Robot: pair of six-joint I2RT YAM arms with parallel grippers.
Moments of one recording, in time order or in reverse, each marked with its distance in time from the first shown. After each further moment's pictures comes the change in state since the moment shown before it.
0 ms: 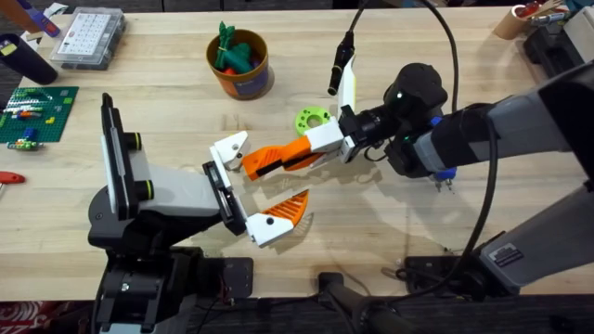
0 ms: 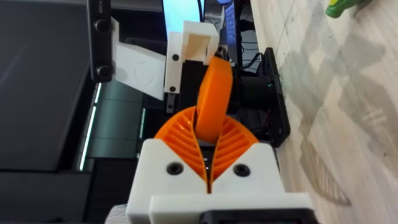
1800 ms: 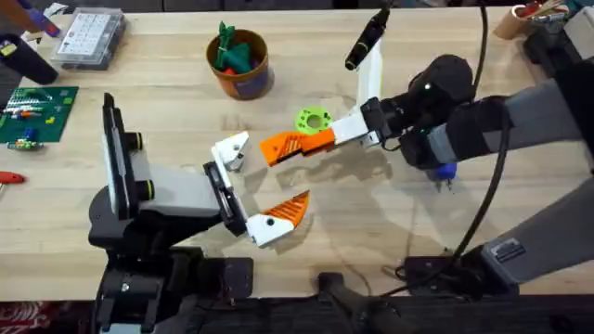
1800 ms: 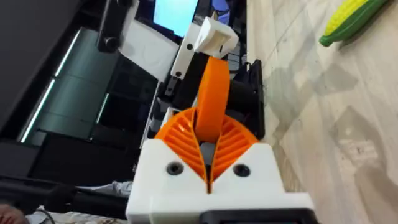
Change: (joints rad) left arm 0.000 0.003 0.003 -0.005 0.003 0.000; right arm -0.124 0.003 -0.001 0.145 -0.121 -0.121
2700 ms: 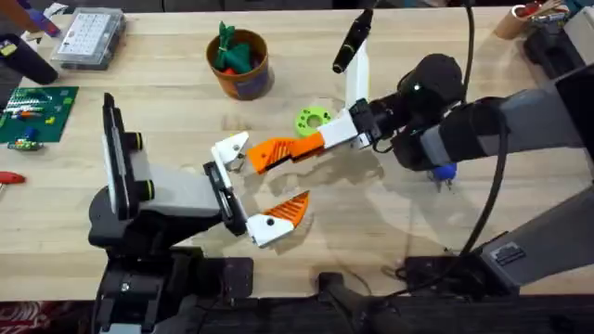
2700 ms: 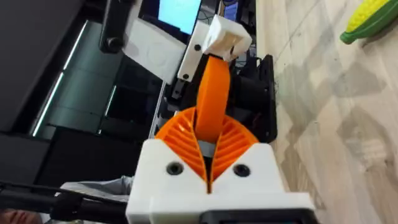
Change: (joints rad) left arm 0.000 0.000 0.000 0.000 0.000 0.000; right arm 0.072 -0.018 0.021 -0.037 0.027 0.033
